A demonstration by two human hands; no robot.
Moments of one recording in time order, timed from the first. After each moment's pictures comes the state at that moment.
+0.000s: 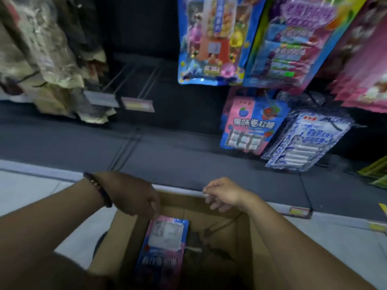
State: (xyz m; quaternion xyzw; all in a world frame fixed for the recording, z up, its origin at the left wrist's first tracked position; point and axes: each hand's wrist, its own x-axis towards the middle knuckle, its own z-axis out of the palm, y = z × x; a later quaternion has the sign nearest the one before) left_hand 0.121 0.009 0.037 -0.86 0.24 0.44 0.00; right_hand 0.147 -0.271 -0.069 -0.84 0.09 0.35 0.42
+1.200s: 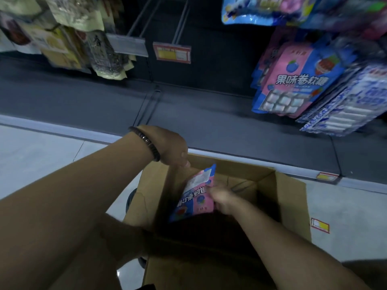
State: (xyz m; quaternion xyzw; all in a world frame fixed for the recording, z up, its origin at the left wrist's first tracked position) left_hand 0.149 0.025 0.014 -0.89 0.23 0.40 0.06; right_hand 0.075 -0.159 -0.205 -0.67 0.28 0.35 0.59
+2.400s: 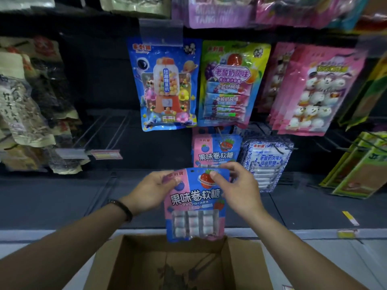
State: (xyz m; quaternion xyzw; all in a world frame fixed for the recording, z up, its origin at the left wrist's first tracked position) left_hand 0.174 -0.098 0.040 -0.79 0.14 0.15 -0.58; right_hand 0.108 -0.336 0.063 -0.83 0.10 -0.13 0.54
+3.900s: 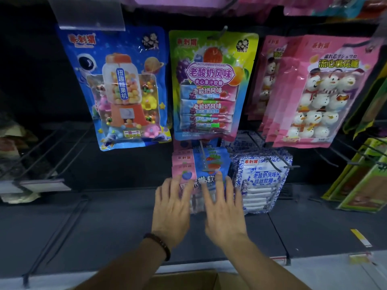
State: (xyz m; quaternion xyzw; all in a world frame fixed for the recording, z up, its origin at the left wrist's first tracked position) left_hand 0.247 -0.232 -0.058 -0.95 0.19 -0.25 -0.09; right_hand 0.200 -0.384 -0.034 -1.00 0.01 -0.03 -0.06
